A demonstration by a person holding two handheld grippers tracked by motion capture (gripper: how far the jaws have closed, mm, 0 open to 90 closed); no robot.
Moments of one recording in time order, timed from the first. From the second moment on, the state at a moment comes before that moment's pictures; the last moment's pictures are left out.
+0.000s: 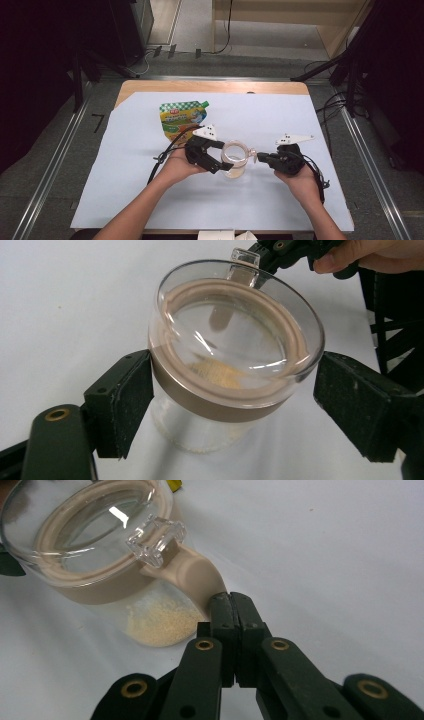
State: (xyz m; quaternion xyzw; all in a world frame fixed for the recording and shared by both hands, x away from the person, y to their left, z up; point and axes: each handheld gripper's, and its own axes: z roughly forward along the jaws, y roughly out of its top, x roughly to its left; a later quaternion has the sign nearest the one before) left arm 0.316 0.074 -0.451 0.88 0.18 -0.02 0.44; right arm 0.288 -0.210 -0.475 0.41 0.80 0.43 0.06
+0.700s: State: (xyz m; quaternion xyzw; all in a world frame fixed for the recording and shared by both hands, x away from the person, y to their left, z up) left arm 0.314 0.056 -0.461 0.88 0.18 0.01 0.43; right arm 0.287 -0.204 -0.480 0.42 0.80 0.42 0.08
